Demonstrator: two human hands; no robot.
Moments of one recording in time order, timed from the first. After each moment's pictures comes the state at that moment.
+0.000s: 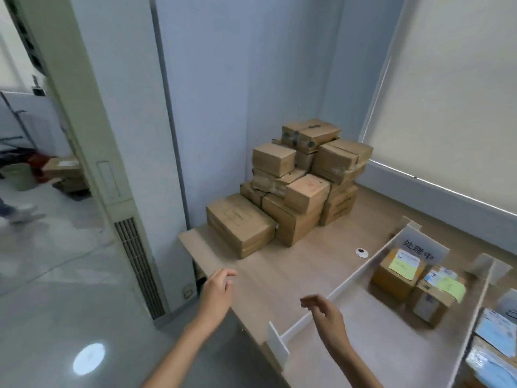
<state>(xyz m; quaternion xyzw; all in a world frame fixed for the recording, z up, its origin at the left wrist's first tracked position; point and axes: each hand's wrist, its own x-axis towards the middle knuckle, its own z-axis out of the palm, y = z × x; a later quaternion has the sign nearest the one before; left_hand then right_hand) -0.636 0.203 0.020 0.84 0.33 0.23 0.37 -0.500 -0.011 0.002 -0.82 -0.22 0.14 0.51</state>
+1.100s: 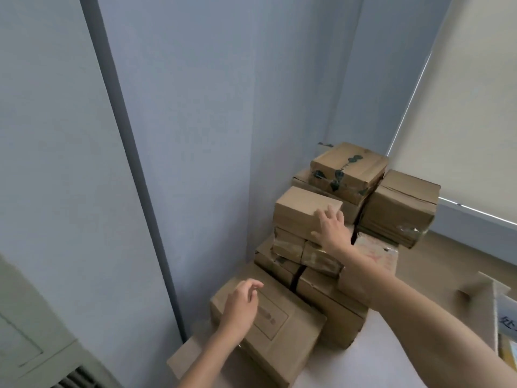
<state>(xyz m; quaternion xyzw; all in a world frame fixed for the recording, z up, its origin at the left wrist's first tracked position) -0.369 0.549 0.021 0.86 0.25 0.14 0.43 -0.134 0.429 0.105 -0.96 -0.25 -0.04 0.10</state>
